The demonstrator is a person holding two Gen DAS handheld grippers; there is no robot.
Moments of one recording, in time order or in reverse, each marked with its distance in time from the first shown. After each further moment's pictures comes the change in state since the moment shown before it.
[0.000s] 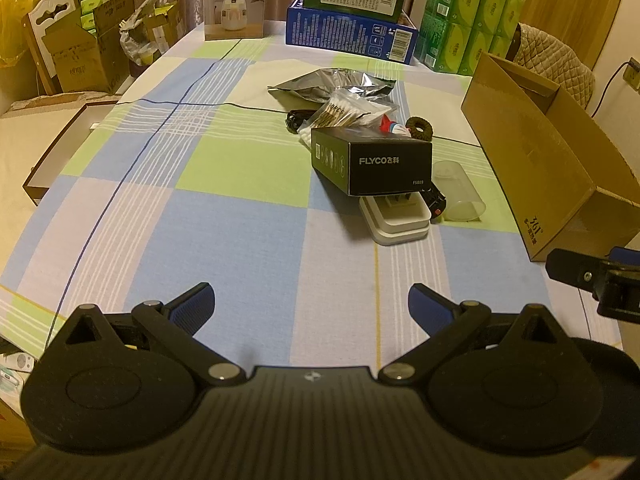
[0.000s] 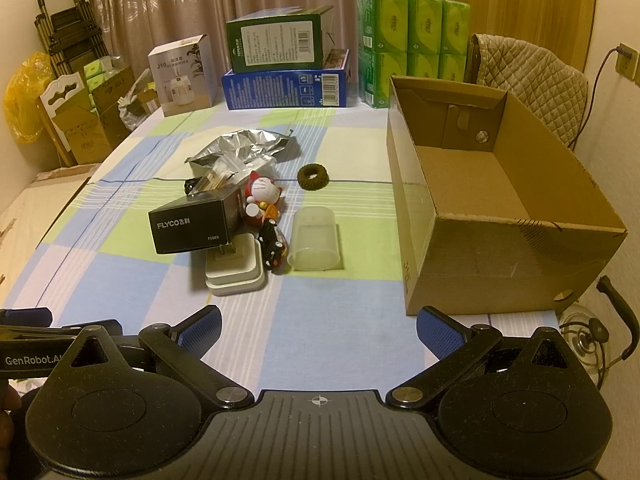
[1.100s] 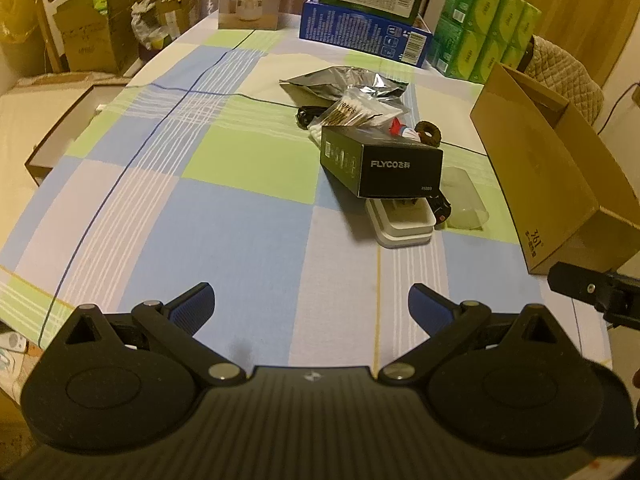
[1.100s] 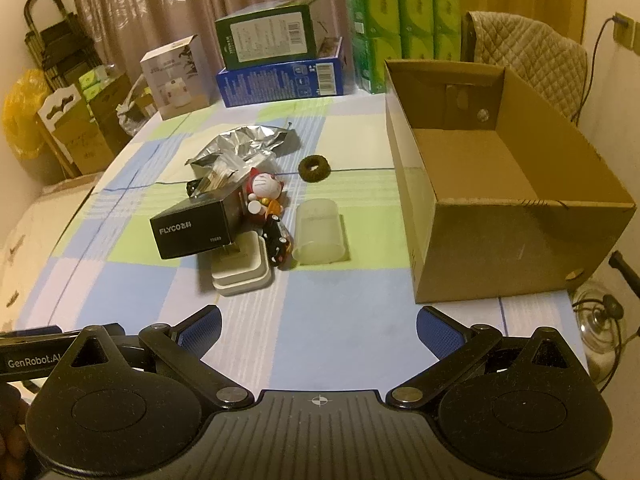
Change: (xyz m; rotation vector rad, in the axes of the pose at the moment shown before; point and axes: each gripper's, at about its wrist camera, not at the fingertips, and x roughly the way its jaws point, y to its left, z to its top) left arm 0.000 0.011 0.004 -0.092 0.024 -0.008; right arm 0.005 -0.008 0.004 0.061 0.030 0.035
